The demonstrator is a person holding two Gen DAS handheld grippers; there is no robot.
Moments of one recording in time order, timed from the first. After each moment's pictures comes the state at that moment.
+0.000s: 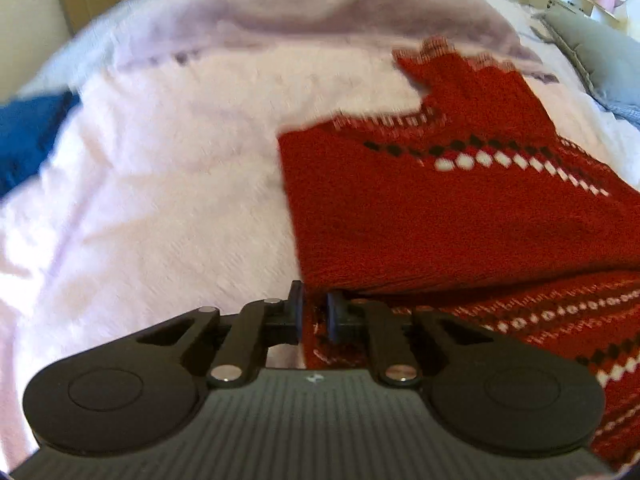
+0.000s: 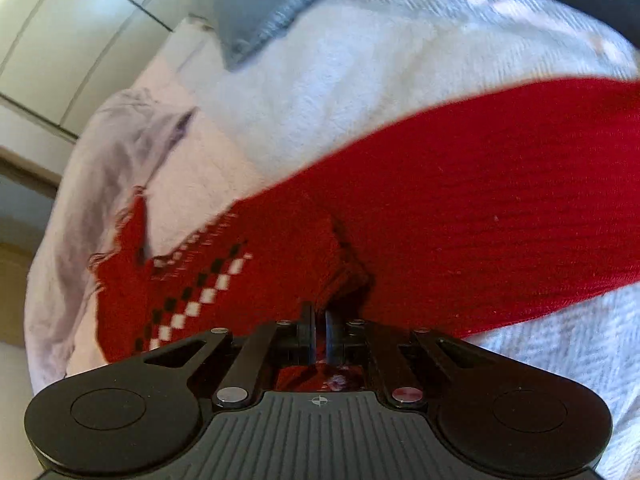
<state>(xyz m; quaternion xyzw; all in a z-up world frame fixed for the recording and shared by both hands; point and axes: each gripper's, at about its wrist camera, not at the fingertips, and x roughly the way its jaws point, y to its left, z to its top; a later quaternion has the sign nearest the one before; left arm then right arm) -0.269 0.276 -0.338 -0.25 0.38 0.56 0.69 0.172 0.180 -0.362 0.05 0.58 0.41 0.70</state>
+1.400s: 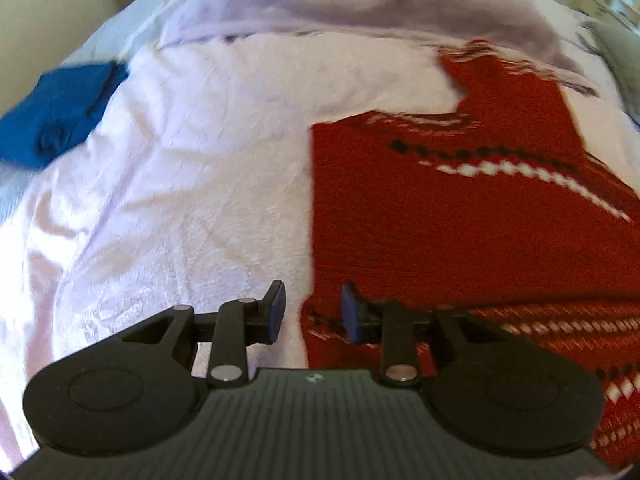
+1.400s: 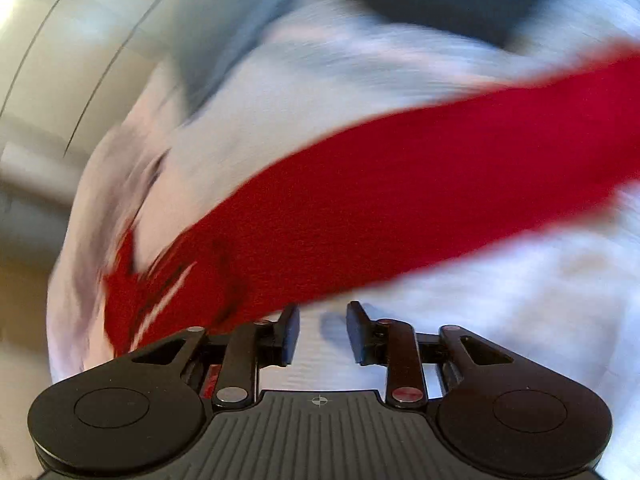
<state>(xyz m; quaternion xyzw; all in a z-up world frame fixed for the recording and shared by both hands) -0.253 0.263 -0.311 -0.31 0.40 0.59 0.64 0.251 0.017 -0.339 0.12 0.61 0.34 0.70</state>
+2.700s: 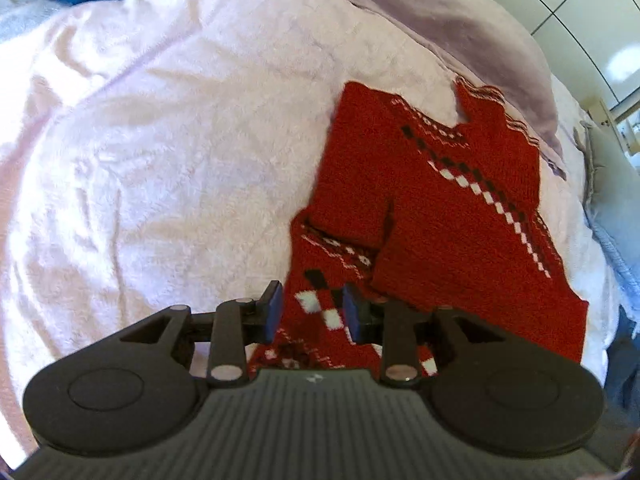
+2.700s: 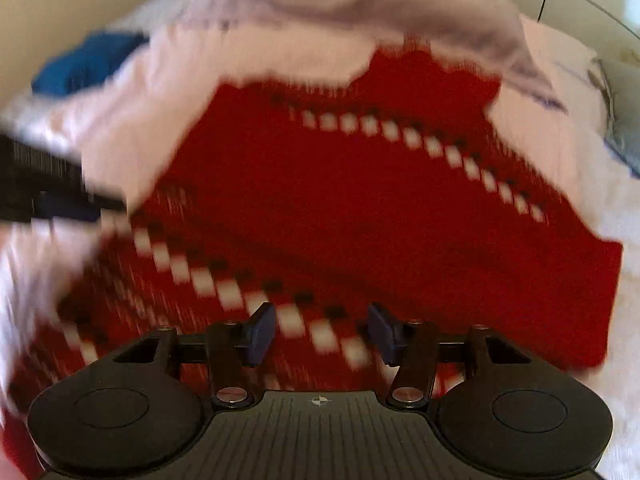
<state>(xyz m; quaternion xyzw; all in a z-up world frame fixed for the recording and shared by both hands) -0.319 0.239 -0.317 -0.51 0.26 0.55 0.60 -0.065 0.157 -0.330 -0.40 0.34 0.67 0.52</state>
